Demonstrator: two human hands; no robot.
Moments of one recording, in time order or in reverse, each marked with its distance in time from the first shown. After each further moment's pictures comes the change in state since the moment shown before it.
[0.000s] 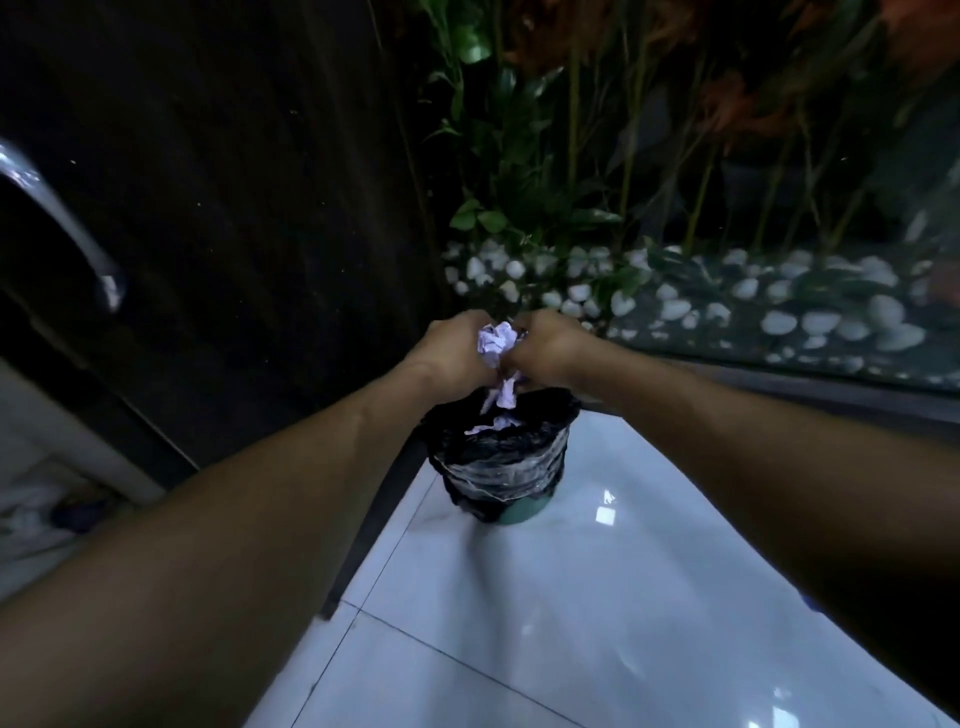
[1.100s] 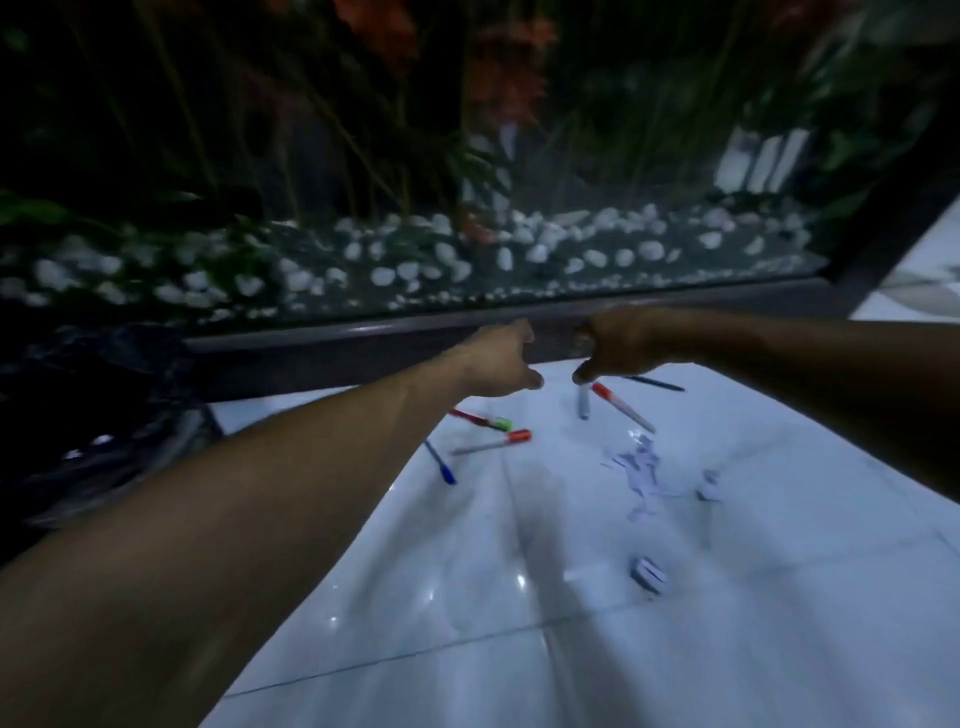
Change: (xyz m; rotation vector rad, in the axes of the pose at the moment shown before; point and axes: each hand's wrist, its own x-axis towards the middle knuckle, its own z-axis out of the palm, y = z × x) left_hand -0.064 0.341 0.208 -0.023 -0.523 0.587; right_hand -0.281 0.196 -0.294 -0.857 0.046 0.584
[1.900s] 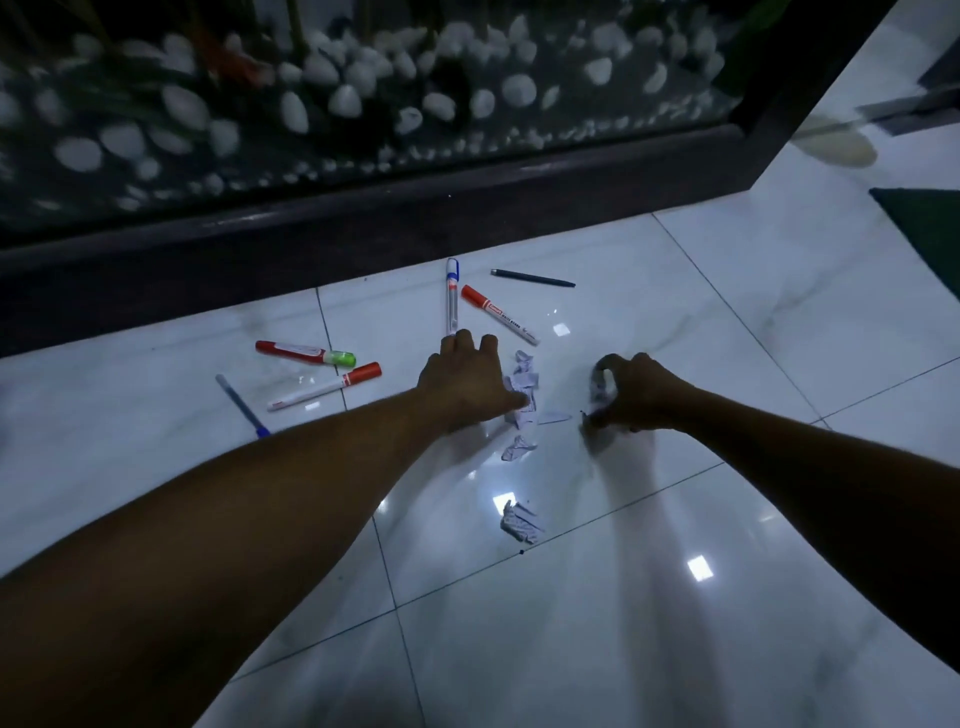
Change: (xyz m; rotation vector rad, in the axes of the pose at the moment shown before) left_hand 0.122 0.050 0.225 0.261 -0.201 -0.017; right_hand 0.010 0.224 0.216 0.516 -0.101 0.362
